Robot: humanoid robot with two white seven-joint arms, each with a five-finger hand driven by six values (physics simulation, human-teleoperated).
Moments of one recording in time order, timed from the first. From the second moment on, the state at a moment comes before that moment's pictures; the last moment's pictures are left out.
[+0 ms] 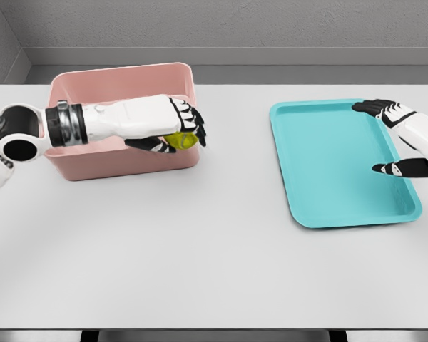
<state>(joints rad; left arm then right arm) -0.91 0.71 -0.96 -1.44 -0.27 -0.61 -0.30 -0.09 -0.66 -0.13 -1.60 0.21 -0.61 0.48</state>
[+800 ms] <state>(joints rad) -0.93 0.70 -0.87 -1.12 -0.27 -0.61 -0.29 -0.09 -0.66 -0.13 -1.60 0.21 -0.61 0.48</state>
